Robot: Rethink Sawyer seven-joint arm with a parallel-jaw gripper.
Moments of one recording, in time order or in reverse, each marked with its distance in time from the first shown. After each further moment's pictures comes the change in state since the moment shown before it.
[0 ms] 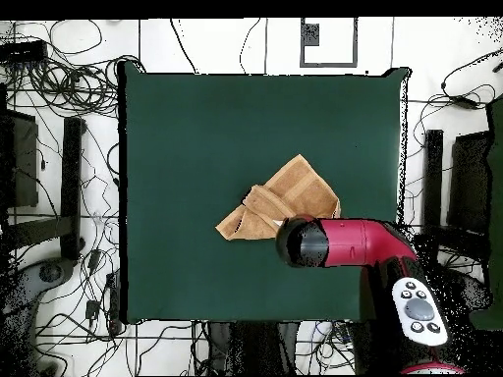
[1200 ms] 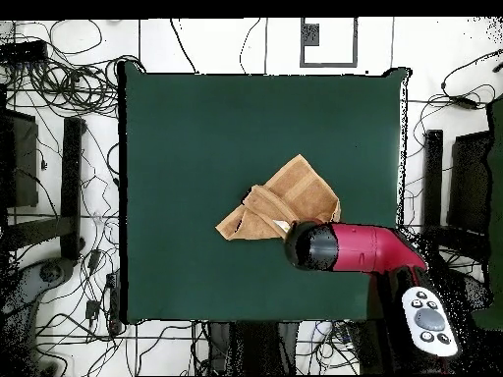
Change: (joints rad) arm 0.000 -0.003 -0.049 0.006 0.050 0.000 0.000
